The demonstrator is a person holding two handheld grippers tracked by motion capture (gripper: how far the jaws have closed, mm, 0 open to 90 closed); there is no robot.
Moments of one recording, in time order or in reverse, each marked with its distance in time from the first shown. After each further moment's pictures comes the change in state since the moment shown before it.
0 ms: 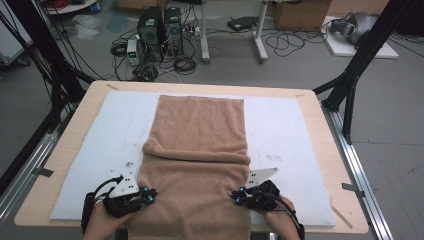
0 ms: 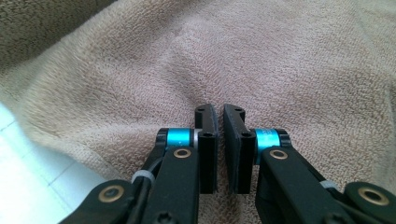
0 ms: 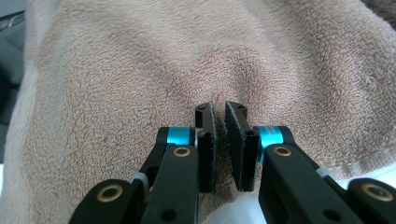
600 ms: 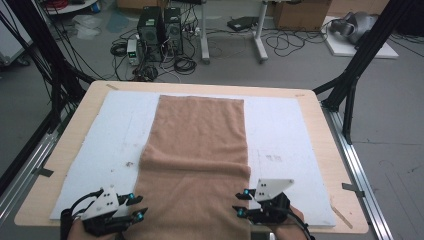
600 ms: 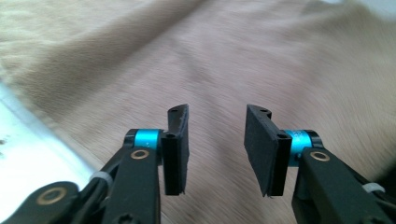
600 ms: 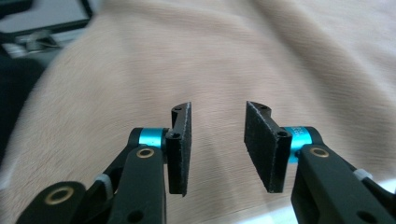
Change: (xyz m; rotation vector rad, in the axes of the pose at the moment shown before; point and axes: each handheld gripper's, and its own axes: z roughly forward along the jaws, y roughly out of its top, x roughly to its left) left arm -0.015 0.002 -0.040 -0.074 -0.002 0.014; right arm 0.032 0.011 -0.038 -0.107 -0.021 -0.062
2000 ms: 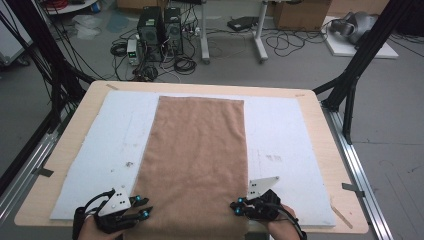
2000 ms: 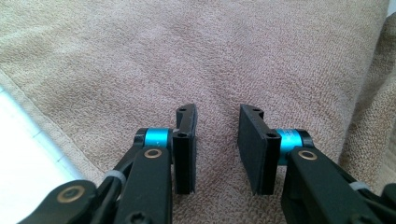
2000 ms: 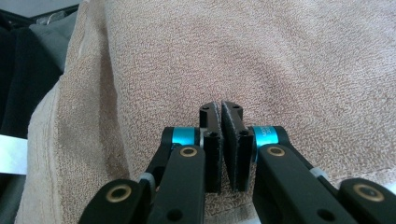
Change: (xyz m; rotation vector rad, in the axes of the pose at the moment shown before) left arm -0.003 -0.022 0.021 0.070 -0.004 0.005; right arm -0.013 -0.025 0.034 0.086 0.108 0.033
